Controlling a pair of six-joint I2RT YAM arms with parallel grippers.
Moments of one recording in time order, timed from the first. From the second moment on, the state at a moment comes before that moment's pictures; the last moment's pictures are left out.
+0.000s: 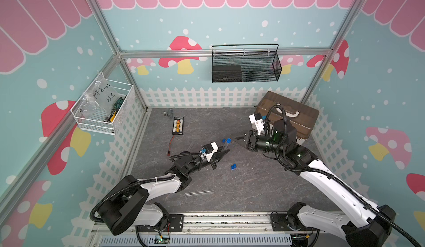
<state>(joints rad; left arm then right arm) -0.66 1.36 0.43 1.12 0.49 0.03 0.59 1.10 1.03 -0.17 -0.60 0.99</state>
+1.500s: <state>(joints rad) -0.66 1.33 0.50 1.13 0.59 -0.08 0.62 1.15 0.98 0.15 -0.71 1.18</state>
